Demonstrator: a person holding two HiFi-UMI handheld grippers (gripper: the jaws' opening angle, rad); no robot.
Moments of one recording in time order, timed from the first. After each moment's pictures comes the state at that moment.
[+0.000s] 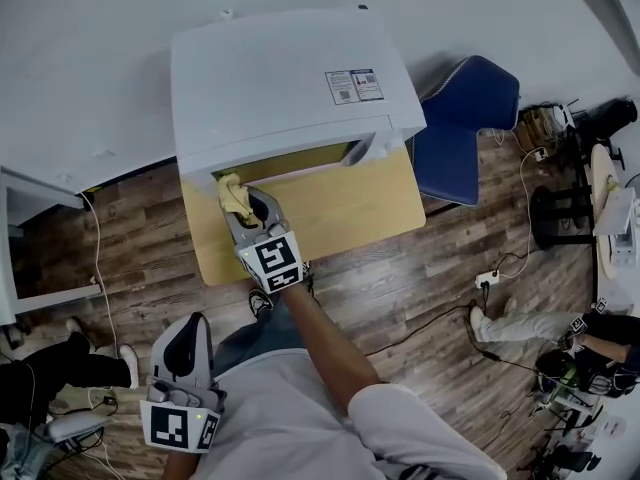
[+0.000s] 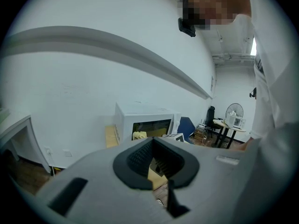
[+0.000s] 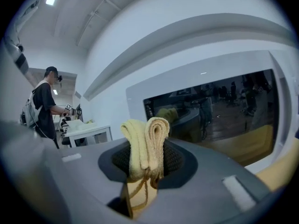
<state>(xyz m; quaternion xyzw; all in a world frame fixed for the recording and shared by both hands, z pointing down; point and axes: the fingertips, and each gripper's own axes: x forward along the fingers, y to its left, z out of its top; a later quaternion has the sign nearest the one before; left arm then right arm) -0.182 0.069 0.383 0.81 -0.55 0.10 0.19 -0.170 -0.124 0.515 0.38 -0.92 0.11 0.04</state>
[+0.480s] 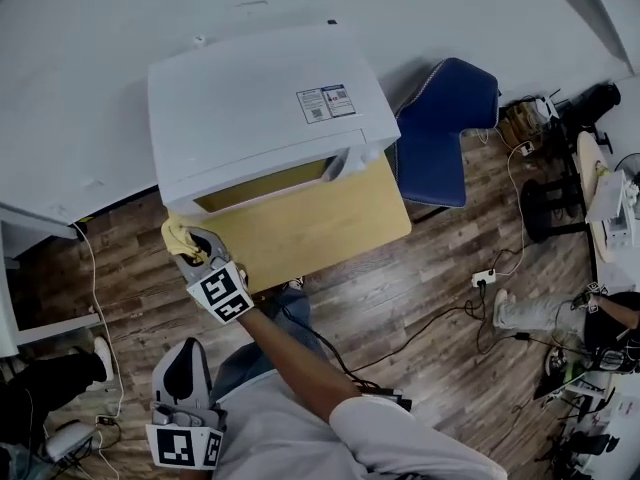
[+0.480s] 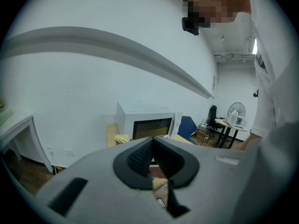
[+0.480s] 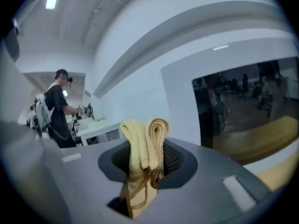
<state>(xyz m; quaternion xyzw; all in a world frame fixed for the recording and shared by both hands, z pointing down) -0.181 0.073 0.386 0.80 -0.56 0.10 0.18 -0.250 -0.093 0.522 0.31 -0.94 0.13 0.06</state>
